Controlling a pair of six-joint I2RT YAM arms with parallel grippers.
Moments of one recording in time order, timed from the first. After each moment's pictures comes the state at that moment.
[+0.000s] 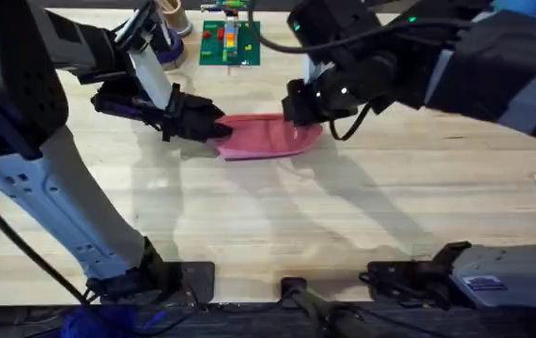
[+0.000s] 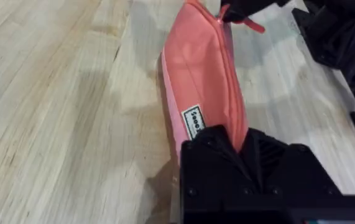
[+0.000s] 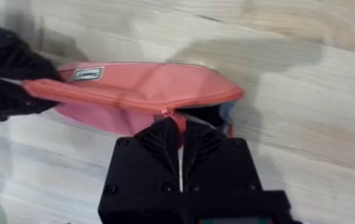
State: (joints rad) left arm 0.22 2.09 1.23 -1.37 1.18 1.94; right arm 0.68 1.56 1.21 -0.77 0.14 0.46
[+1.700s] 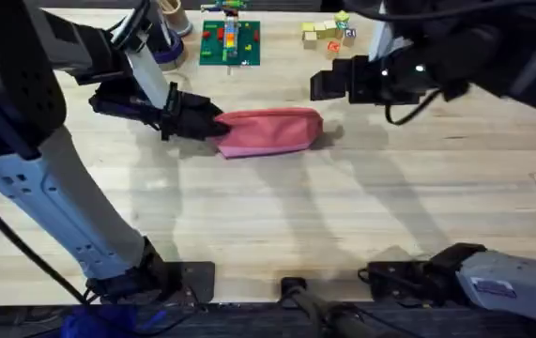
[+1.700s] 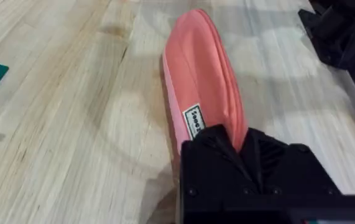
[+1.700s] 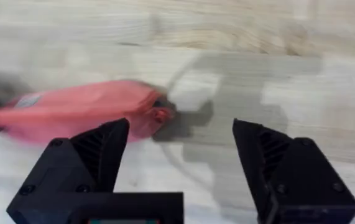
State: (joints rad) left arm 0.23 2.09 1.23 -1.35 1.19 1.94; right arm 0.44 1.39 1.13 -0.78 0.12 0.38
